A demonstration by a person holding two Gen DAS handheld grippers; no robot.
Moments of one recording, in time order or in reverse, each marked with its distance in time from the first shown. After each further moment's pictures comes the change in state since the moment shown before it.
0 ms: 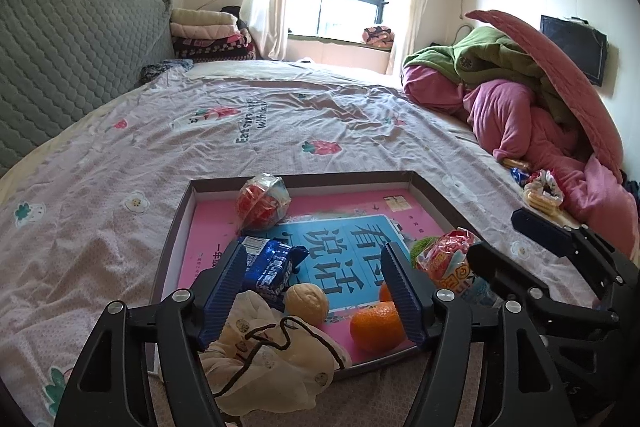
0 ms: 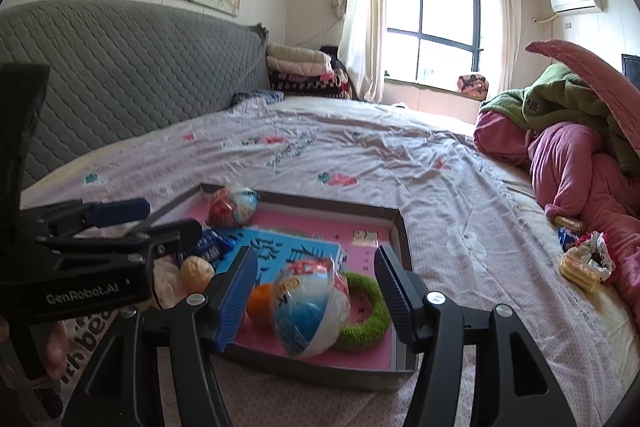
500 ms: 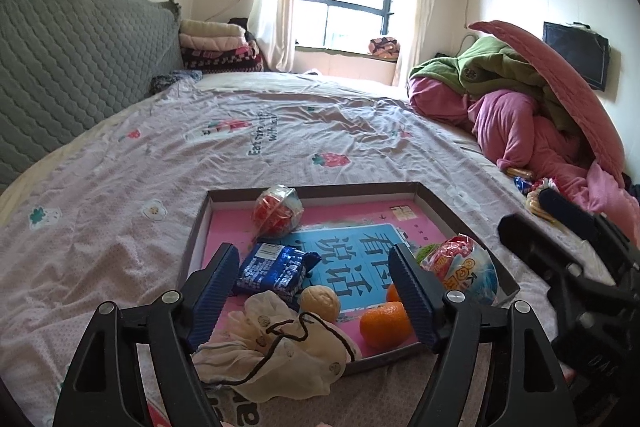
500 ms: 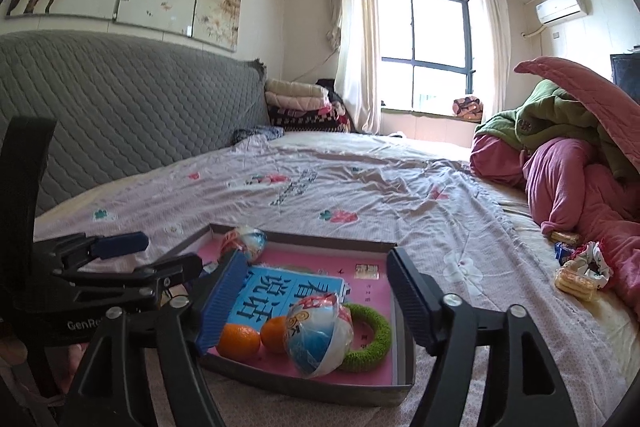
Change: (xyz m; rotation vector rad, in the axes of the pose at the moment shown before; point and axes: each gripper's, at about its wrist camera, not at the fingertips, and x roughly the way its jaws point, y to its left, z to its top) left arm -0.020 0.003 0.000 0.004 -0.047 0.031; right arm -0.027 -0.001 0.012 0.042 -0.130 0.001
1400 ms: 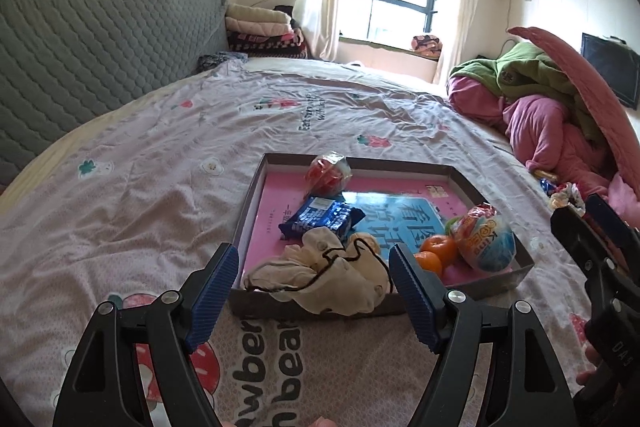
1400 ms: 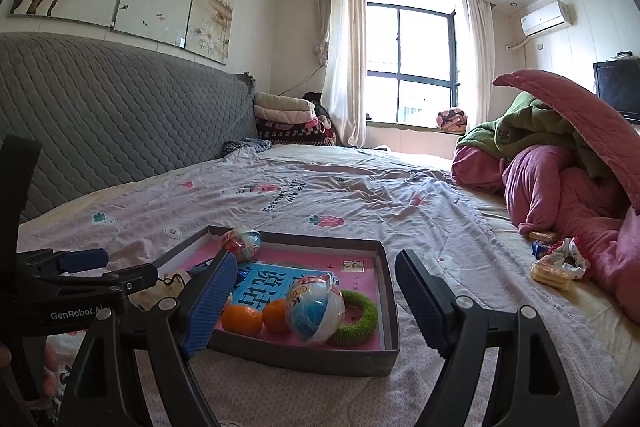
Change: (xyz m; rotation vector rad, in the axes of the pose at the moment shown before) left arm -0.041 0.016 -0.031 -0.089 0.035 0.132; right arm -0.040 0.010 -0.017 -0.004 -0.039 -0.061
